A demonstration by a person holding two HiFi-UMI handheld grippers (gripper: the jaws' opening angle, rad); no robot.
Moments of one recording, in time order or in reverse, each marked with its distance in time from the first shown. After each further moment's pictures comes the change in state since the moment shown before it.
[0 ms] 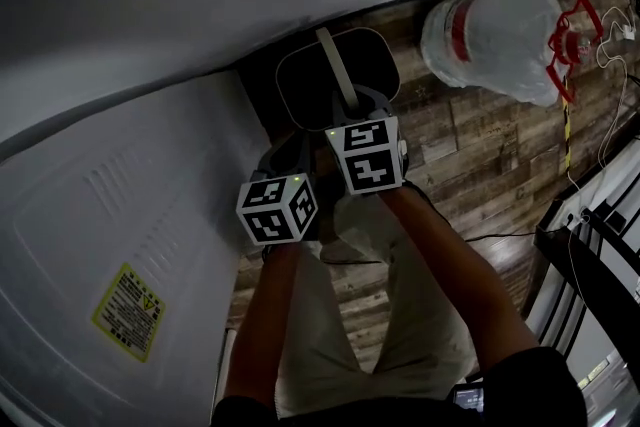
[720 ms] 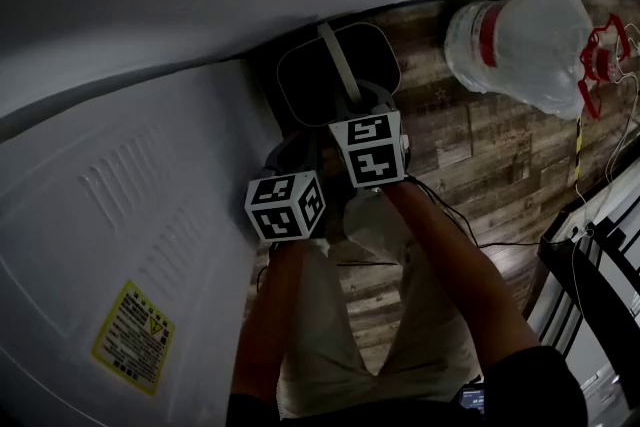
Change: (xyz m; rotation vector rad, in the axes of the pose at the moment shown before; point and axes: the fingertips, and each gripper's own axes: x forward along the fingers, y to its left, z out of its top) left arm 0.009 0.039 -0.020 -0.028 -0.004 0.042; right arm 0.046 0.028 -0.014 -0.036 -0.007 0.042
